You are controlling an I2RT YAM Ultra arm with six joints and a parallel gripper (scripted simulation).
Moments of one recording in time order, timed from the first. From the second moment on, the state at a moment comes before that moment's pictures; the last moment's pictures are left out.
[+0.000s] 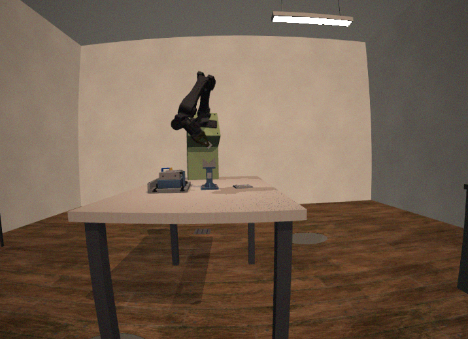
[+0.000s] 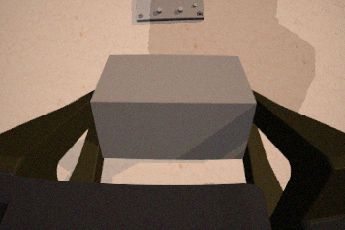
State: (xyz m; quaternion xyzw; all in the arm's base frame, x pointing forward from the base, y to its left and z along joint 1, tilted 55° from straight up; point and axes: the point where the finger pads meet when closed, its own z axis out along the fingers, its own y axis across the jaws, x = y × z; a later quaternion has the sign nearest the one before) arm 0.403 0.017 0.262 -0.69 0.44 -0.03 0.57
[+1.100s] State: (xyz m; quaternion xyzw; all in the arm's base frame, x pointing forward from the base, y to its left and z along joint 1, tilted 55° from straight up) arm 0.406 0.018 0.257 -0.69 0.45 -0.03 0.57
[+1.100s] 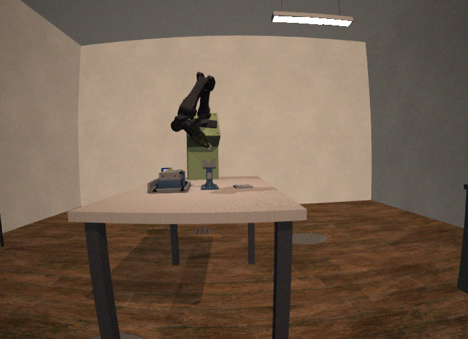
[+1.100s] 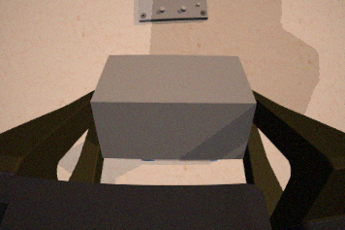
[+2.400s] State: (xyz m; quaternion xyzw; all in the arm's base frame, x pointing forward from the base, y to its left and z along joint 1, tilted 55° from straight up) arm 0.436 0.022 0.235 -0.69 0.45 -0.03 0.57
